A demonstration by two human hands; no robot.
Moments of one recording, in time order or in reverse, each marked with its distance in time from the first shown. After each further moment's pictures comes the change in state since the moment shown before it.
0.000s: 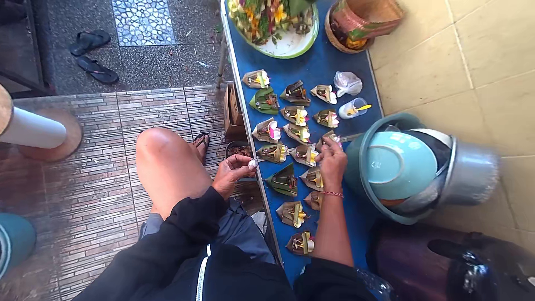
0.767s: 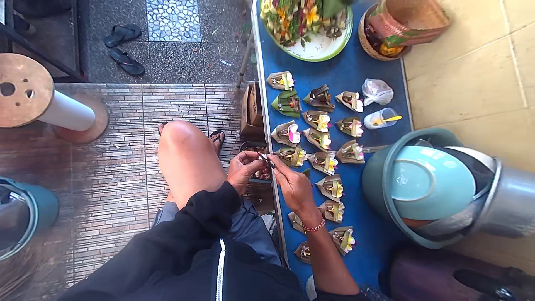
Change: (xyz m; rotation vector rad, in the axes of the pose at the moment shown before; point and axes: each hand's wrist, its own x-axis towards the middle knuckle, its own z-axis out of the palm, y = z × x) left_hand 0.005 0.000 -0.003 -0.060 0.185 0.057; right_hand -0.076 -0.086 0.067 -0.102 -0.389 -0.472
